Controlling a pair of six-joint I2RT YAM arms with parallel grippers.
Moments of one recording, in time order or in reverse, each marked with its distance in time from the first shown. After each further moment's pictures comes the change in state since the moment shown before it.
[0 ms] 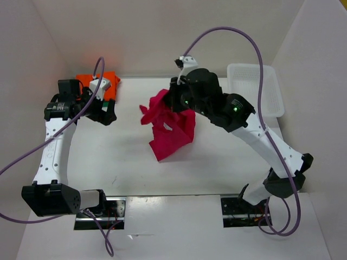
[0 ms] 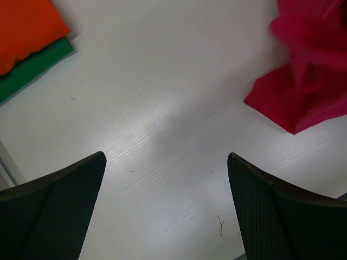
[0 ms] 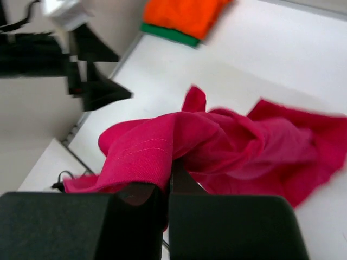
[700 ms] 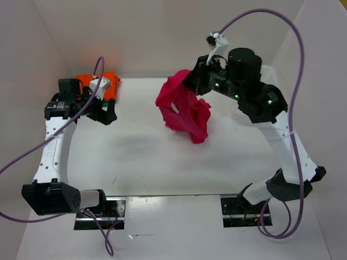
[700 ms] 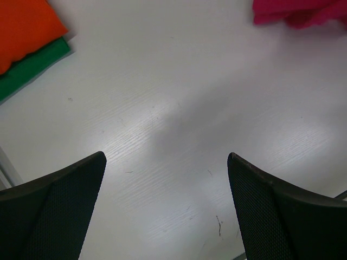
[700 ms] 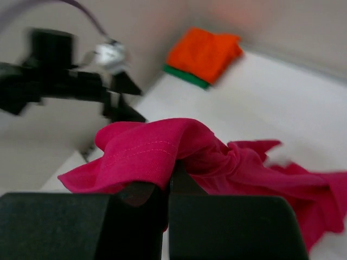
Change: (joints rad) left arm 0.000 0.011 0.010 -0.006 0.009 -0.004; right arm -0.251 -0.026 0.166 -0.029 -0.312 -0.123
